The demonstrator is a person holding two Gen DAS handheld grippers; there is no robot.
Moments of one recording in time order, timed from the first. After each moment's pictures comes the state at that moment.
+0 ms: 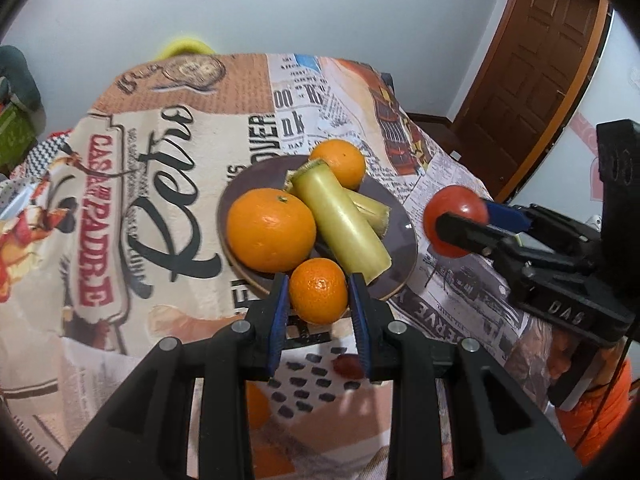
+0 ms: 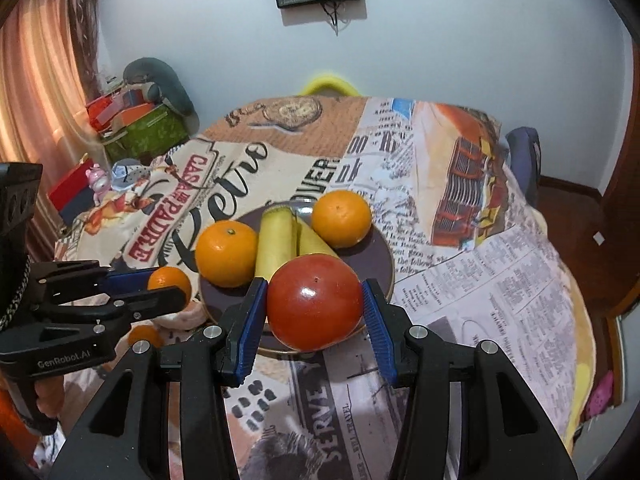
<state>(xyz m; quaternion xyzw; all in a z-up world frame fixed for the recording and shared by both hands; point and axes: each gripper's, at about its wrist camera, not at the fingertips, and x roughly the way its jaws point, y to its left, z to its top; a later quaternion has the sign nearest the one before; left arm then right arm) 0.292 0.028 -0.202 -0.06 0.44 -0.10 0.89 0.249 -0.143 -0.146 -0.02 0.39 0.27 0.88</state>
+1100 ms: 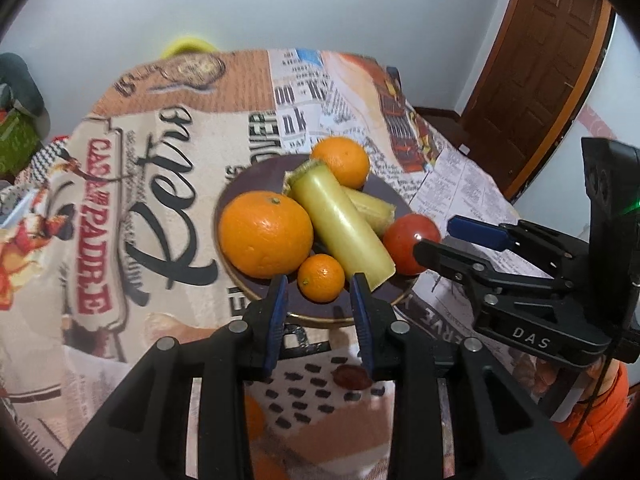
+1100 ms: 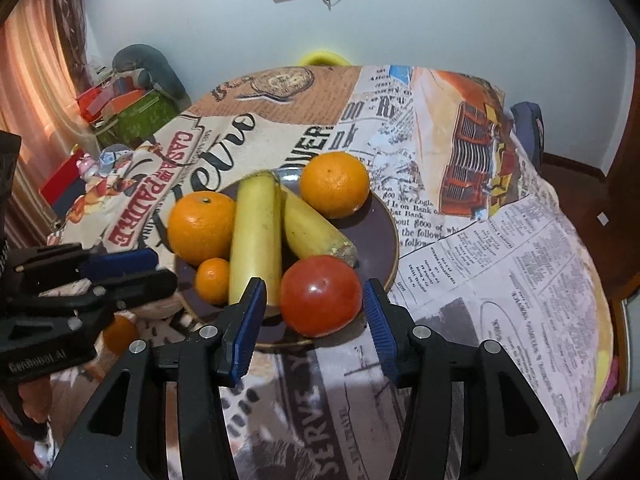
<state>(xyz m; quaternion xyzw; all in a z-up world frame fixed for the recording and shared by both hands) 0.295 0.022 -0.195 -0.04 0.44 -0.08 0.89 0.253 -0.146 -0.160 -0.02 0.41 0.26 0.87</state>
